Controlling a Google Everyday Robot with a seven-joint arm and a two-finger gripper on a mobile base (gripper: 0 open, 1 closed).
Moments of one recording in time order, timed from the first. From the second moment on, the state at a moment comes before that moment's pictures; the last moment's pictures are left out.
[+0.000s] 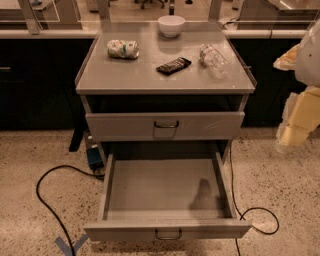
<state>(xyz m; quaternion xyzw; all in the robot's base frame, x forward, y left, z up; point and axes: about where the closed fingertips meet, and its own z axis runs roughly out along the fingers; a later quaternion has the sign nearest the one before) 0.438 -0.217 0.976 -0.60 0.78 -0.03 0.16</state>
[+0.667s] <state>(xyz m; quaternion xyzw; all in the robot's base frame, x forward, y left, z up) 0.467 -0.198 0.976 -0.63 0.76 -0.06 0.17</state>
